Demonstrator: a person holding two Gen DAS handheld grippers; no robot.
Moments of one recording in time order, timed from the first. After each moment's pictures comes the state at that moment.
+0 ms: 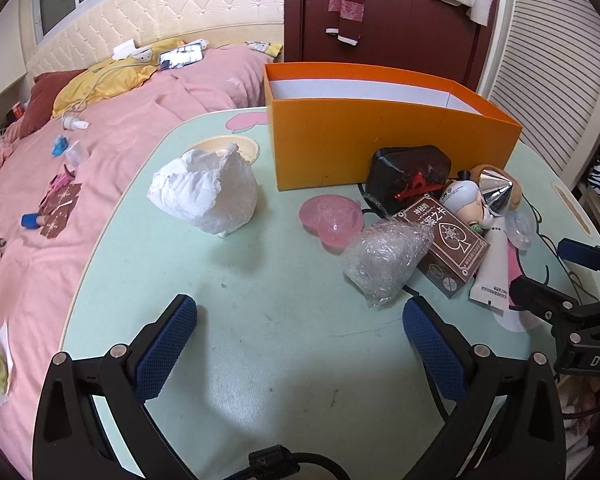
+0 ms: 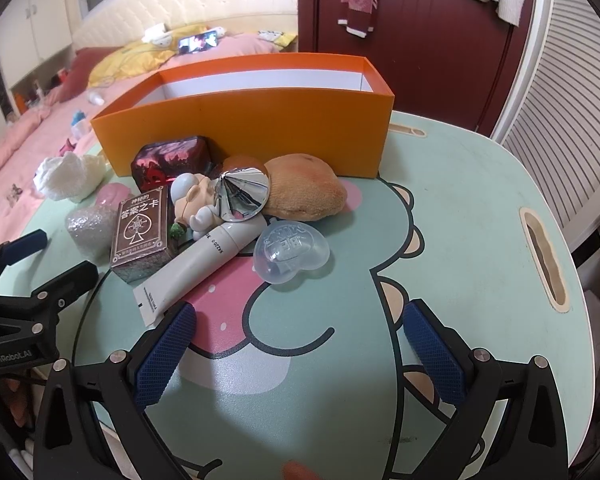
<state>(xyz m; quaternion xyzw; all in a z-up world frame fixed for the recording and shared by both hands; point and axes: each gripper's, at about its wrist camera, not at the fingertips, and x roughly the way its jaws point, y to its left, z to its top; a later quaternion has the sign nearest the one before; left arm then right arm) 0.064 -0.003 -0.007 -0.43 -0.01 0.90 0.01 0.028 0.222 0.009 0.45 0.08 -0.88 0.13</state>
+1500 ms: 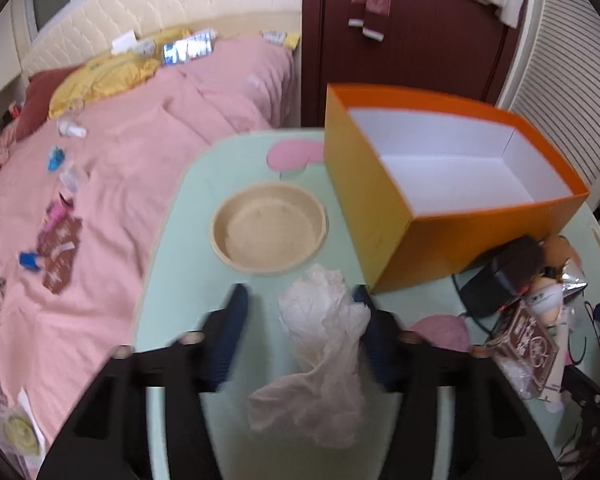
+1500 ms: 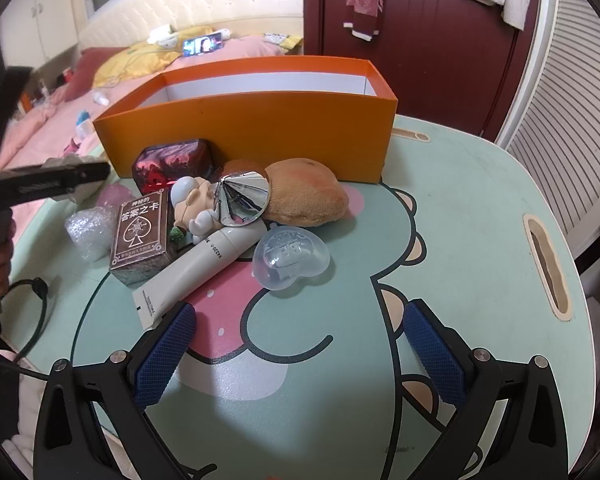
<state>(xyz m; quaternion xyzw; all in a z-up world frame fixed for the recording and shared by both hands) -0.016 -0.056 0.001 -0.46 -0.01 0.89 0.01 0.035 0.219 0.005 0.44 0.07 -0.88 0.13</state>
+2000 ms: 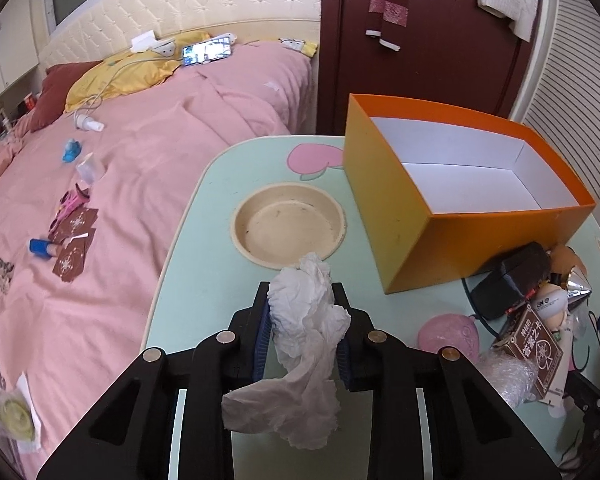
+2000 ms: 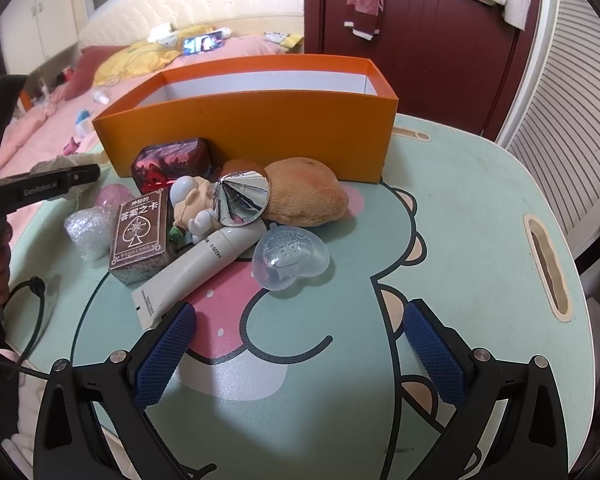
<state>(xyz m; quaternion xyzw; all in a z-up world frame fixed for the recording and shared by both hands) -0.009 -0.064 0.003 -0.45 -0.02 0.89 -0.02 0.033 0.221 0.006 0.44 0.08 -0.88 0.13</state>
